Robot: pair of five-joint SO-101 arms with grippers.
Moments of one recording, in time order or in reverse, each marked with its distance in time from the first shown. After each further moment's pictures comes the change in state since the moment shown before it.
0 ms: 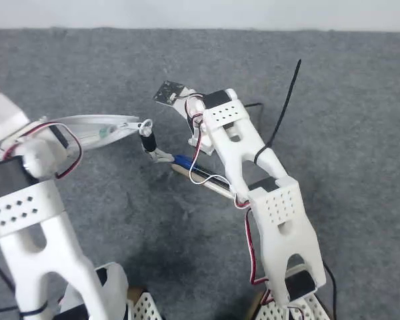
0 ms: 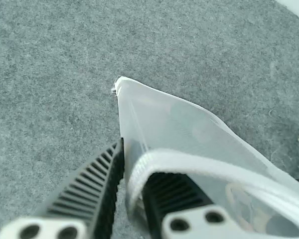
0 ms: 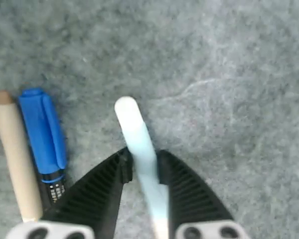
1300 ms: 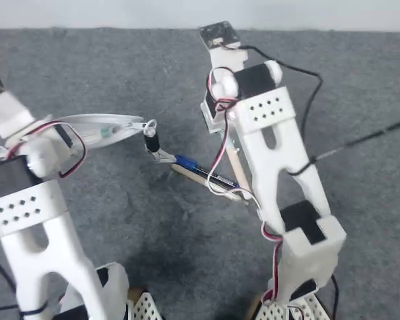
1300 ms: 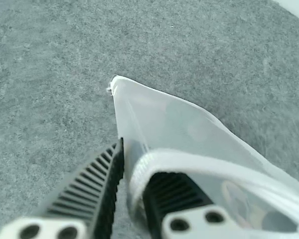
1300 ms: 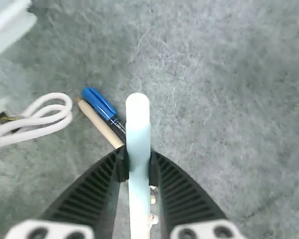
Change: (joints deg) left arm 3.1 0.0 0.0 0.0 0.0; right arm 1.8 -35.6 0.2 25.1 -38.0
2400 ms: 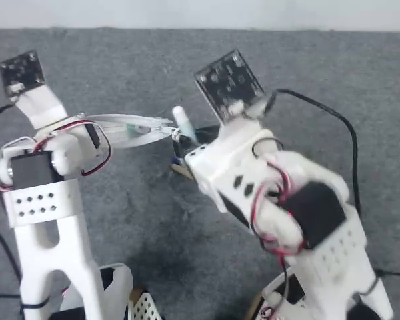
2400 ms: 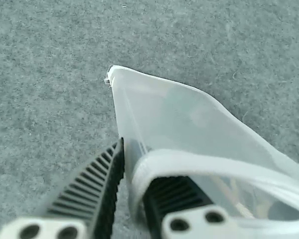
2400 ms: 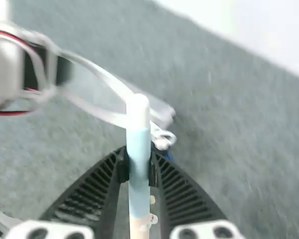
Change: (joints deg) left arm 8.4 0.0 1.2 0.0 -1.0; right arm -17.9 -52.1 36.5 -22.4 0.0
